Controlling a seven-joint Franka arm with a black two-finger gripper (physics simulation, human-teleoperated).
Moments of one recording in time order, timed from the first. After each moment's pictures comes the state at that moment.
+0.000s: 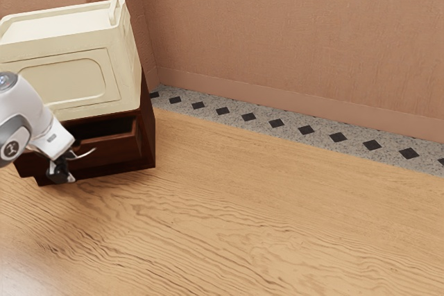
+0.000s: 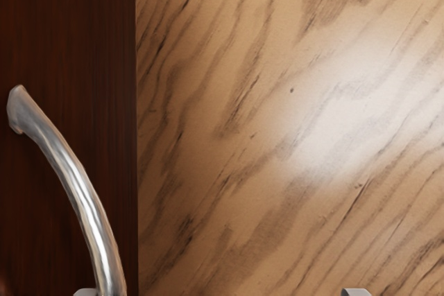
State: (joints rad) arm -0.13 -0.31 0.51 -2.61 0.38 2.65 1.04
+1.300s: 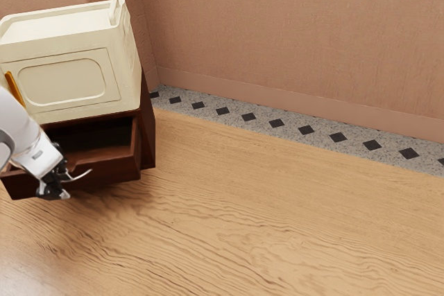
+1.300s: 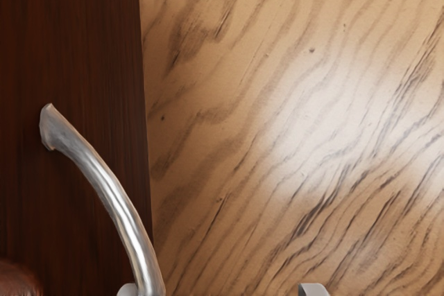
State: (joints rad) arm -0.12 -0.57 0.47 -2.77 0.41 2.52 1.04
